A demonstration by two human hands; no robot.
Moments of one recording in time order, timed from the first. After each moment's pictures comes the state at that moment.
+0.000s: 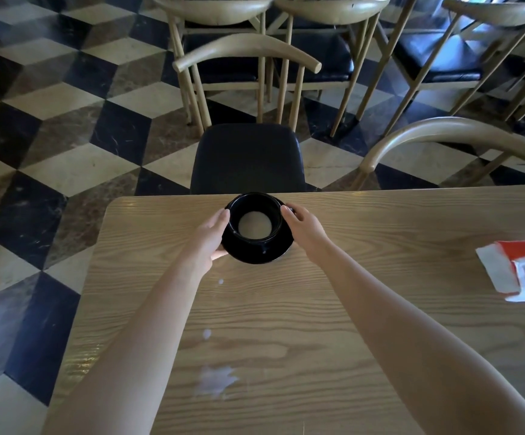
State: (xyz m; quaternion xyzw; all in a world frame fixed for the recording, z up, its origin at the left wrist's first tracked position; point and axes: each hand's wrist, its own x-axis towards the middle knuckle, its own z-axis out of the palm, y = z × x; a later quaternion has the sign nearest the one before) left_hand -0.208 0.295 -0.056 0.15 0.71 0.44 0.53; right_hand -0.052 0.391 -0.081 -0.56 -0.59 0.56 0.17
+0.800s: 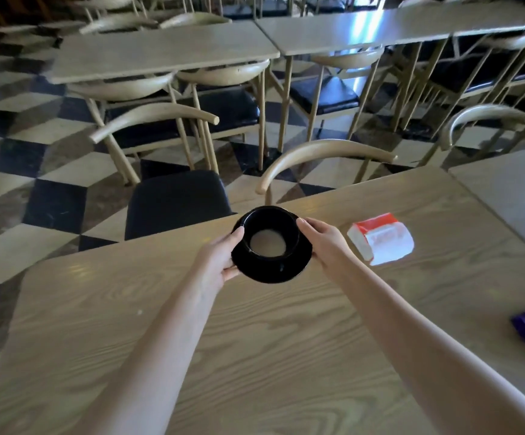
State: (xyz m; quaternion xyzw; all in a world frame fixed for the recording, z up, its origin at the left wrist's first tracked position) left_hand -0.012 0.305 0.046 0.17 0.65 0.44 0.60; right_hand 0.170 0.362 0.014 -0.59 -0.47 0.56 0.33
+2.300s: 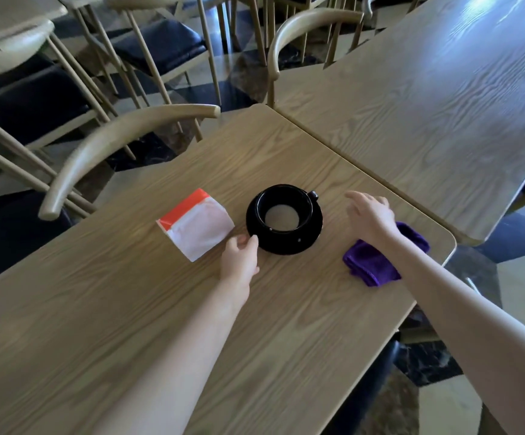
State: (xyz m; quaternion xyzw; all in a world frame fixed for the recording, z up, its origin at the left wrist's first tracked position) left_hand 0.385 0.377 -0.067 0.33 0.68 0.28 0.59; right_hand 0.620 0.375 -0.072 -0.83 -0.50 0.21 0.14
